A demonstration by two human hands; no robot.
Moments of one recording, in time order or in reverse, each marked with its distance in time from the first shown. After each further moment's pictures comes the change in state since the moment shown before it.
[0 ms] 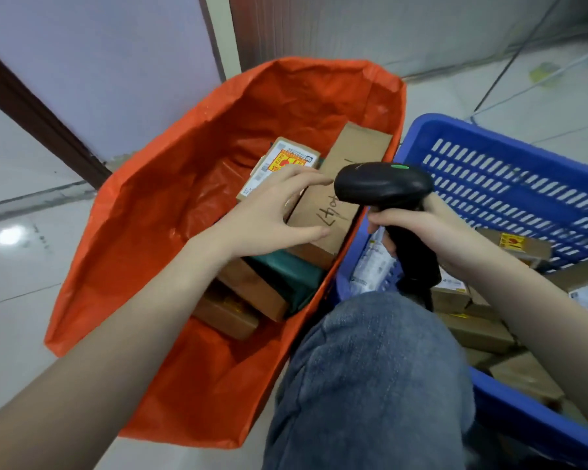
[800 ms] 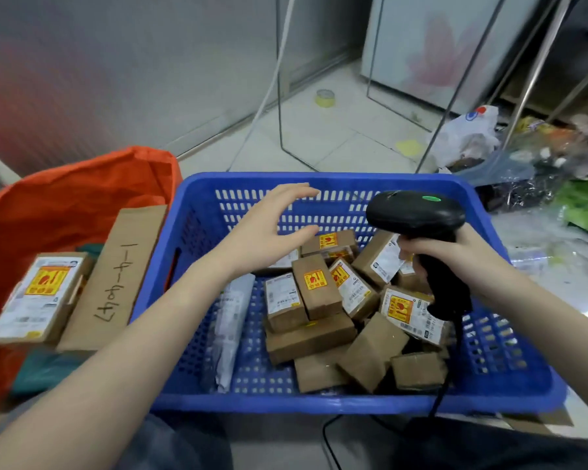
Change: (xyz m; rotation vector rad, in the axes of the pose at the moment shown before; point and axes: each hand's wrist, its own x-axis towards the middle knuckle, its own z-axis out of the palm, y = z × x) left_hand 0.169 0.220 0.178 -0.067 -0.222 0.257; right_hand -0.200 0.092 -0.259 0.094 0.591 0.108
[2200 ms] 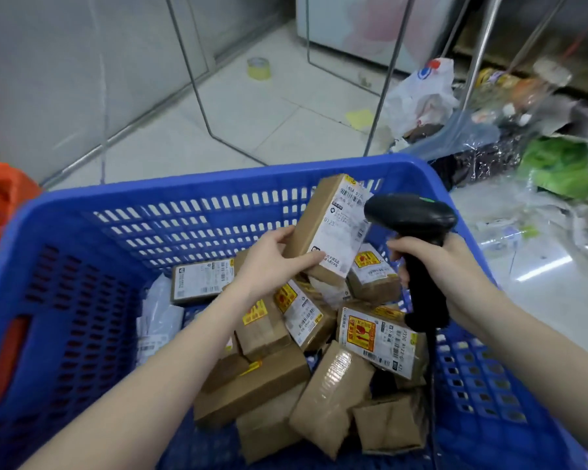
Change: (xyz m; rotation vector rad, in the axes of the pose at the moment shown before) left_hand 0.127 -0.050 0.157 -0.248 -0.103 -0.412; right_hand 0.086 0.097 -0.056 0.233 0.340 0.194
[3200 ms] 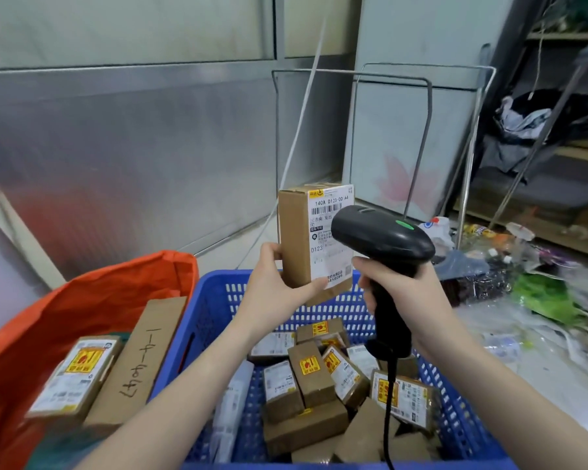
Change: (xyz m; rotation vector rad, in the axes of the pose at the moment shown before) left_hand -0.249 0.116 -0.141 -0.141 0.392 0.313; right_hand -0.236 -0.160 0.064 0.141 -0.228 -0.506
